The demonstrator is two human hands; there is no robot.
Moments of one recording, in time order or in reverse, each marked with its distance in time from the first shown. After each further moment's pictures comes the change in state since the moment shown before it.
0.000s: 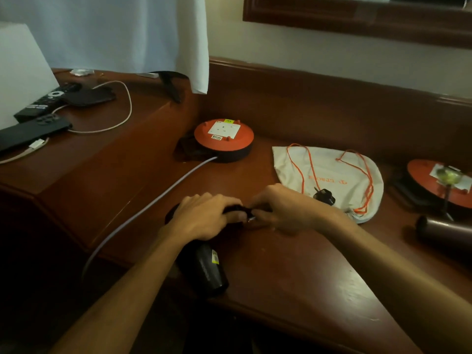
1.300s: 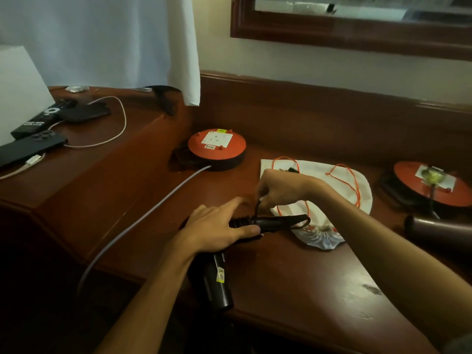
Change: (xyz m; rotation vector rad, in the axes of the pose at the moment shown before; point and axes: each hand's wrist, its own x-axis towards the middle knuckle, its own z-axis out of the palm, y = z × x) left_hand -0.007 0.028 0.002 -0.163 -0.008 0.030; right_hand 0.023 0.030 -0.039 0.004 -0.137 0.165
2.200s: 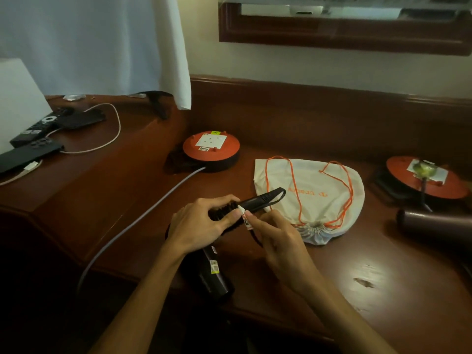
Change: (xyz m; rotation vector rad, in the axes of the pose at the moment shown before) left_hand -0.009 -0.008 0.010 -0.153 0.278 -0.103; right_hand -0.074 -0.019 0.138 0.167 0.859 -0.131
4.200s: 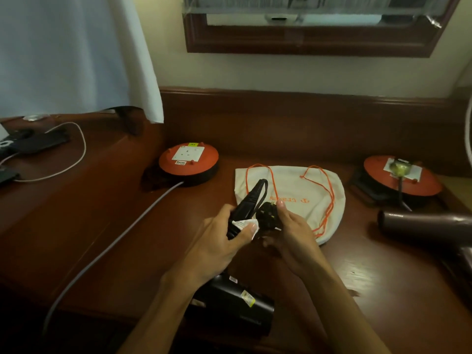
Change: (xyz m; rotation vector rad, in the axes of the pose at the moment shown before) left_hand 0.004 0.060 0.027 -0.350 -0.090 0.215; right_hand 0.030 0.032 -0.035 1.110 0.281 0.735
